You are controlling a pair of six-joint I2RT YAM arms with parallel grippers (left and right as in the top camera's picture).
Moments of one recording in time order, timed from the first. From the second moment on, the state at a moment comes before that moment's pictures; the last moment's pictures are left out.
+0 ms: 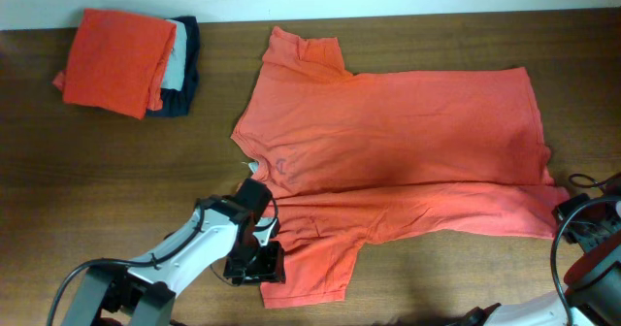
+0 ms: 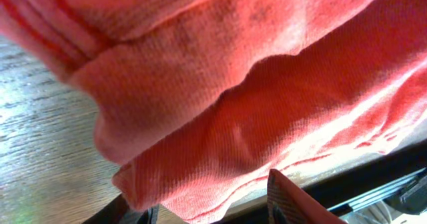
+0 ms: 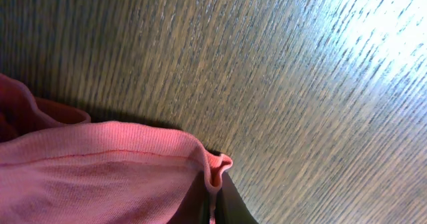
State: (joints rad) left arm -0.47 1.54 0.68 -0.85 0.40 -0.35; right arm -0.88 1.81 1.04 -0.73 -0.01 0.34
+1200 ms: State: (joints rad) left arm -0.48 1.25 0.78 -1.14 0.27 -0.46; right arm -0.77 1.81 1.38 -1.23 -0.02 0.34
